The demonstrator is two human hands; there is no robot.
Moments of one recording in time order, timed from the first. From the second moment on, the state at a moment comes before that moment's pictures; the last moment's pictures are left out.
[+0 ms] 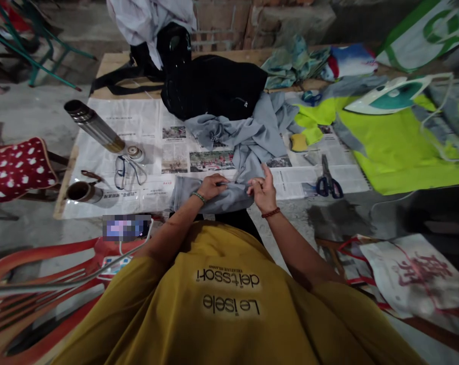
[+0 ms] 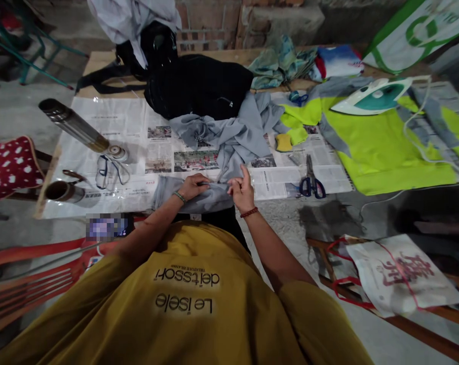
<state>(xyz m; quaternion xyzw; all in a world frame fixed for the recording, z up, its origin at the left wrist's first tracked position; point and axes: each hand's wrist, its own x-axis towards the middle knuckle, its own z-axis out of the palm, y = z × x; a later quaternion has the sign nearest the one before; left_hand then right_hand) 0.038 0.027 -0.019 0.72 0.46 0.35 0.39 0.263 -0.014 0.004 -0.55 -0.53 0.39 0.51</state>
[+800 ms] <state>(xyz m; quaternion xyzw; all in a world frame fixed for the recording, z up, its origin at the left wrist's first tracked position) 0.034 0.023 -0.014 0.73 0.42 0.35 0.41 0.234 -0.065 0.019 -0.58 -0.54 0.48 0.36</state>
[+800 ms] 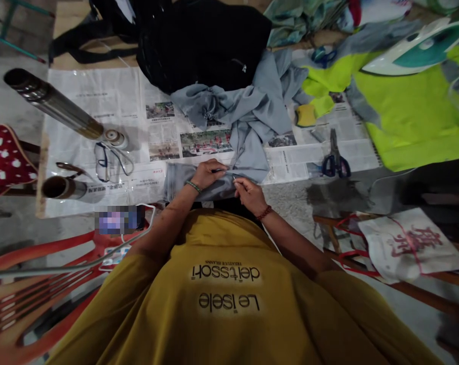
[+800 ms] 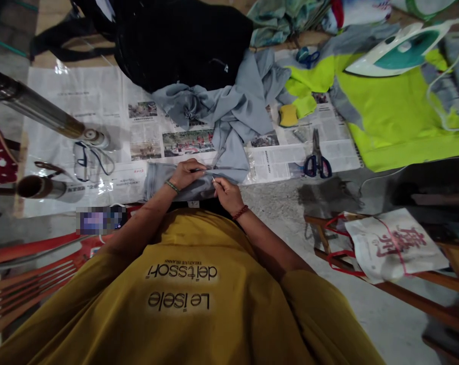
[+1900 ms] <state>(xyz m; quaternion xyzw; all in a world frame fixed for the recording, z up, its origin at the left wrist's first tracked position) 0.033 0.023 -0.012 0.72 0.42 0.36 0.42 0.216 -0.058 0.028 -0.60 -0.55 0.49 0.33</state>
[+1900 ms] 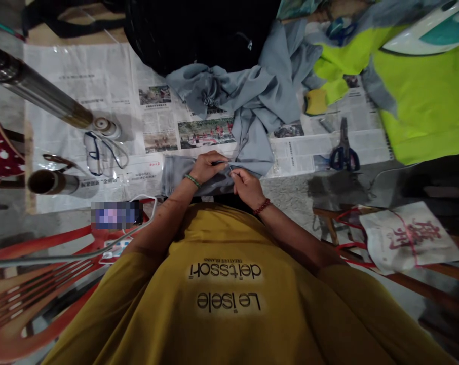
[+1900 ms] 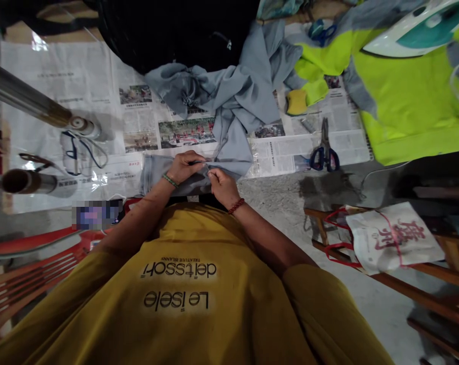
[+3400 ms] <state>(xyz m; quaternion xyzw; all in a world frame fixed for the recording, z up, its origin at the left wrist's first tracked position) 0.035 0.024 -0.016 0.71 0.41 0.39 0.43 0.213 -0.051 0.024 -0.61 -0.58 0.44 0.31</state>
